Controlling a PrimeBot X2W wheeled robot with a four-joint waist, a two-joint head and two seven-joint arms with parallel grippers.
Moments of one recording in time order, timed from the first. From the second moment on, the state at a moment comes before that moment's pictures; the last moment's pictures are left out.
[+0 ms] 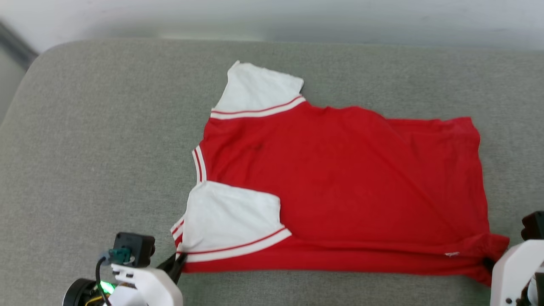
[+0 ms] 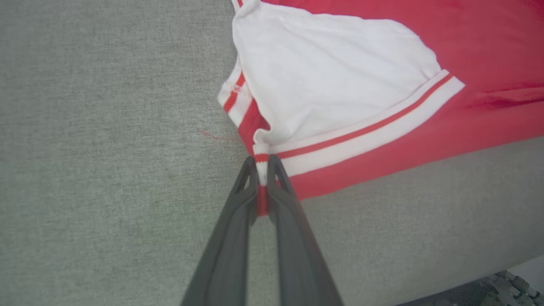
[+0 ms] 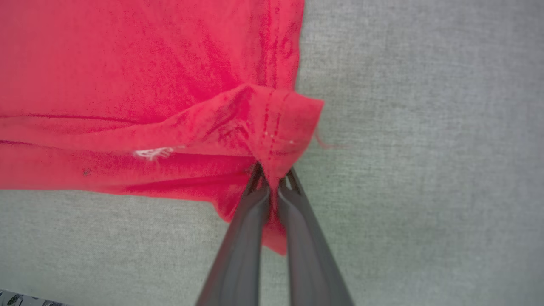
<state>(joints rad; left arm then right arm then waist) -0.04 0.61 -0.50 -0.20 -0.67 0.29 0.35 0.02 -0.18 -0.21 -0.12 0.24 0.13 0.89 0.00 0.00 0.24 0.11</state>
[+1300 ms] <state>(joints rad) -0.02 0.55 -0.44 -0.15 -0.52 0.26 -0.17 0.04 -0.19 -0.16 -0.19 0.31 0.13 0.28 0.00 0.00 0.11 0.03</state>
